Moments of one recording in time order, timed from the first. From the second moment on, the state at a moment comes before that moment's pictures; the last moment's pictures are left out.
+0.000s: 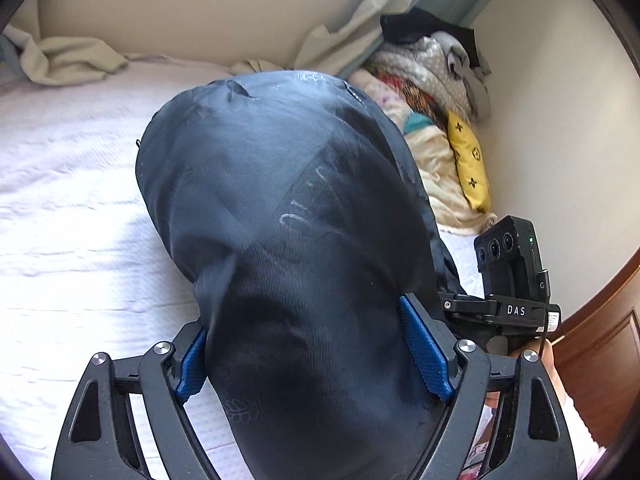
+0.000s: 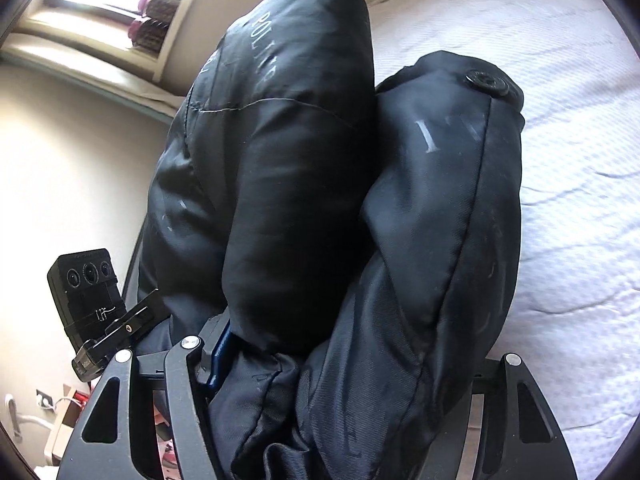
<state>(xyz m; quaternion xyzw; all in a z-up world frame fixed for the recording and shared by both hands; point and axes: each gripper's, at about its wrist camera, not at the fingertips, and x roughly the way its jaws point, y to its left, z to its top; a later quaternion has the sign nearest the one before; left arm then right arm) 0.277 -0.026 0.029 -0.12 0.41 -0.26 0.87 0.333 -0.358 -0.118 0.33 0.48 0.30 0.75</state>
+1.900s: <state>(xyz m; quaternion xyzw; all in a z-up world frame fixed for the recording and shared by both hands) 0.206 0.026 0.021 0.06 0.40 -0.06 0.91 0.245 -0.221 0.006 -0.01 0.37 0.25 0.90</state>
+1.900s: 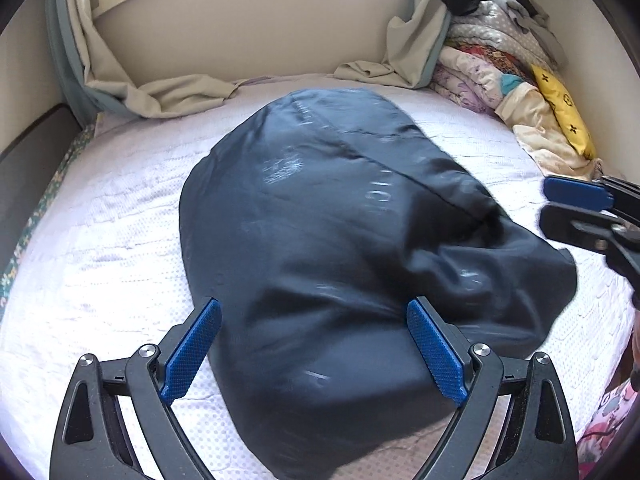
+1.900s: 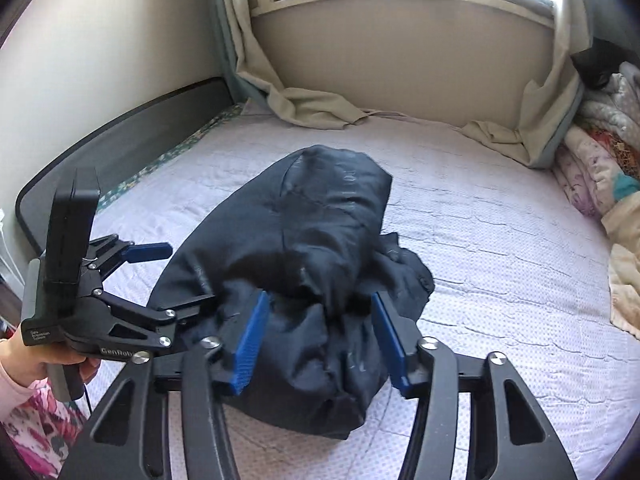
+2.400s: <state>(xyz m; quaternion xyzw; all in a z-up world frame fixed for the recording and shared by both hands) 0.140 0.009 0.023 0.02 0.41 -0.05 0.91 0.218 -0.240 0.000 0.05 0.40 0.23 0.89</state>
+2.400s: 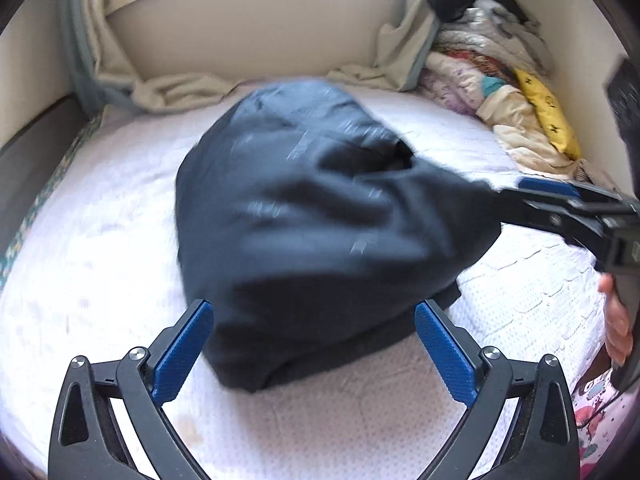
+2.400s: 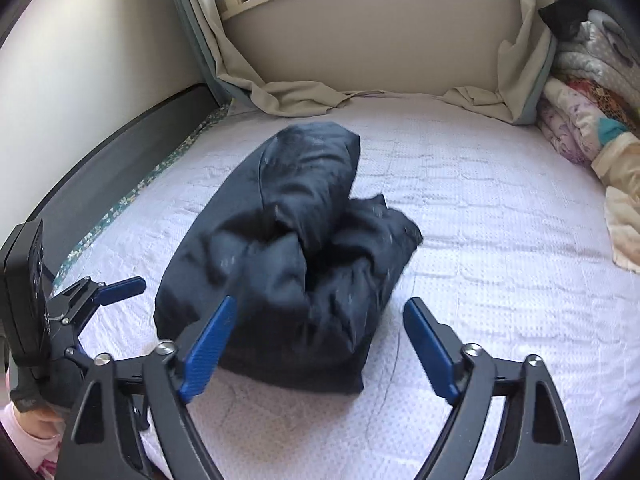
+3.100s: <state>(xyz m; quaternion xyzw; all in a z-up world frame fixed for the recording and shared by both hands) 0.169 0.013 0.014 0.00 0.39 -0.01 0.92 0.249 -0.201 -0.078 0.06 0.53 0.24 0.81</state>
